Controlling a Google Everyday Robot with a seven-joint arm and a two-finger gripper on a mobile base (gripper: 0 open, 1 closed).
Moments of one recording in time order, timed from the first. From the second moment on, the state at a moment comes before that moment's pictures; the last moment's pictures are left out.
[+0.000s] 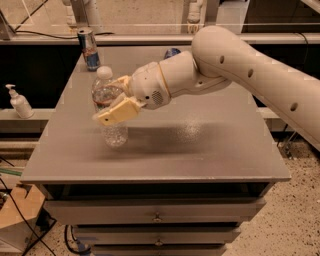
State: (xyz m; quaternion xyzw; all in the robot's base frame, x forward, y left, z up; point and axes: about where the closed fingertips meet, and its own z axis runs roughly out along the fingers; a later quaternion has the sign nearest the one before) arm 0.506 0.119 0.910 -0.62 0.54 0.42 0.38
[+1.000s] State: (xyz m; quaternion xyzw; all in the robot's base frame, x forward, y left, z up) arm 0.548 0.046 0.924 -0.69 0.63 0.18 0.32
